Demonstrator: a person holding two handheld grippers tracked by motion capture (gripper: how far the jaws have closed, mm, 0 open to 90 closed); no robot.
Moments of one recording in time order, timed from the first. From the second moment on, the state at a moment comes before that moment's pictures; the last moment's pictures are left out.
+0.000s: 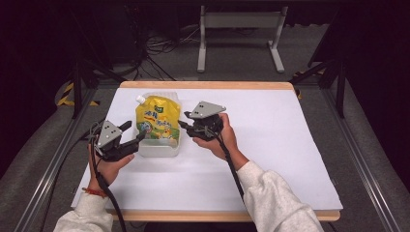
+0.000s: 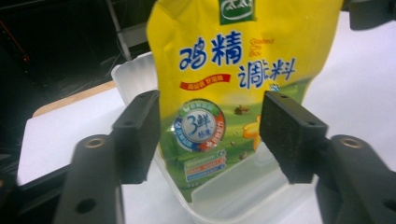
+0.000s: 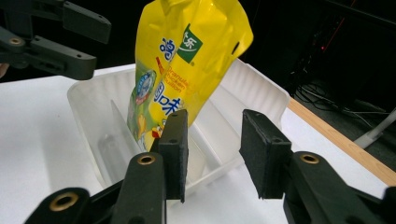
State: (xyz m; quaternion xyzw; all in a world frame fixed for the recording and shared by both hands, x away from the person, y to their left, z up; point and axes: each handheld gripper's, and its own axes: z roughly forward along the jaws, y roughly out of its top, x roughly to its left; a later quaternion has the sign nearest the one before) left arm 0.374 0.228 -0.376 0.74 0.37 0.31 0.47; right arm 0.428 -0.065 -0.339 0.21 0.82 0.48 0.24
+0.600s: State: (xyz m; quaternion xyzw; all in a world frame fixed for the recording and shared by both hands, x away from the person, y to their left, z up) left arm 0.336 0.194 -0.384 0.78 0.32 0.26 0.48; right arm 0.419 -0.091 -0.337 0.20 0.84 0.45 0.25
